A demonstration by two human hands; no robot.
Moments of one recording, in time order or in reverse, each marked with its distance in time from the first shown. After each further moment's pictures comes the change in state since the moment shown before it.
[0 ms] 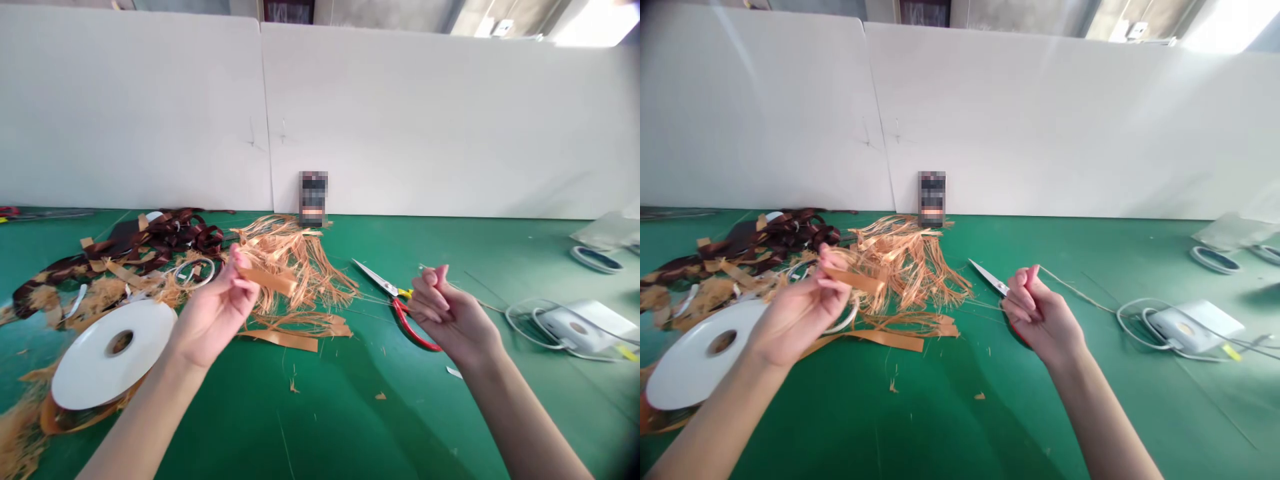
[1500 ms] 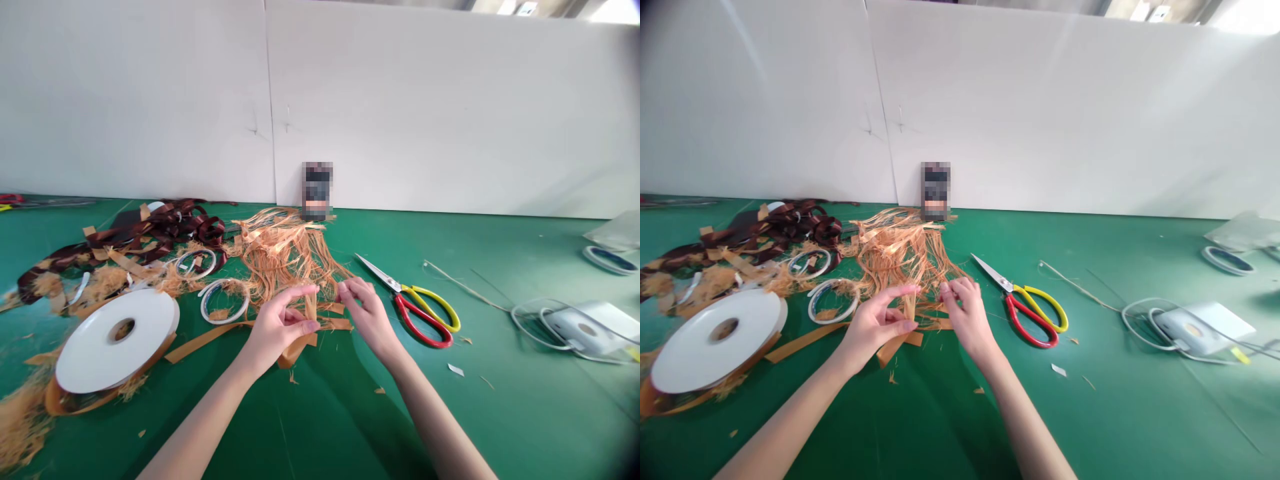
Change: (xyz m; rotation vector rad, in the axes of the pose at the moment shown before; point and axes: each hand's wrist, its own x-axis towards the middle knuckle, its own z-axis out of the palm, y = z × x) left_hand 0.007 -0.069 -0.058 1.205 -0.170 0.111; right_hand 0.016 0.088 0.030 -1.130 -0.099 -0.362
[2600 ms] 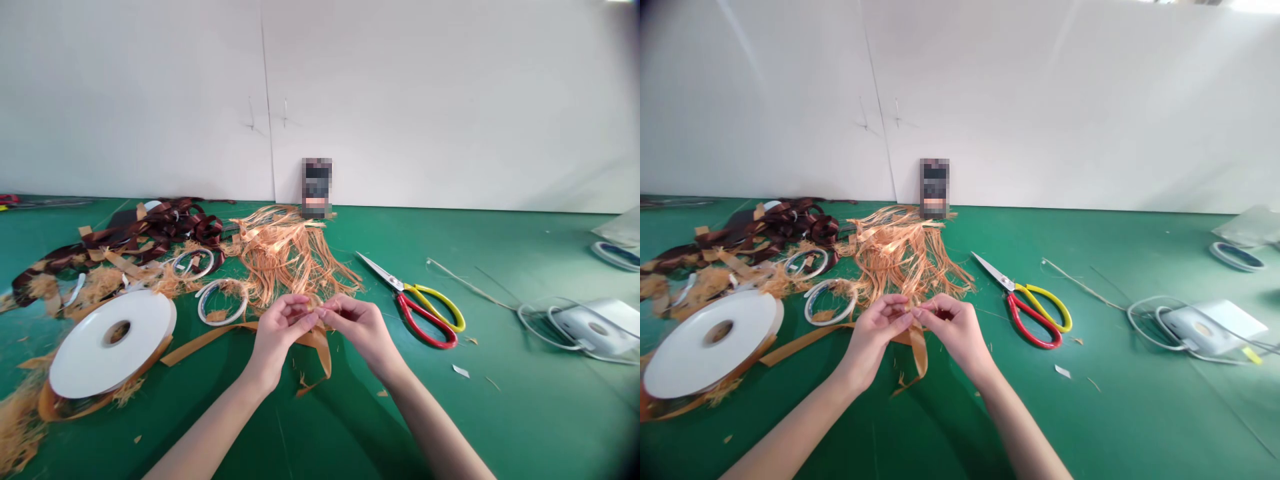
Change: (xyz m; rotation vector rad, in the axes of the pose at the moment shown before) left_hand -0.002 -0.015 0.016 -0.339 0.204 -0.093; right_hand -0.014 -0.016 0.011 0.527 -0.161 0.272
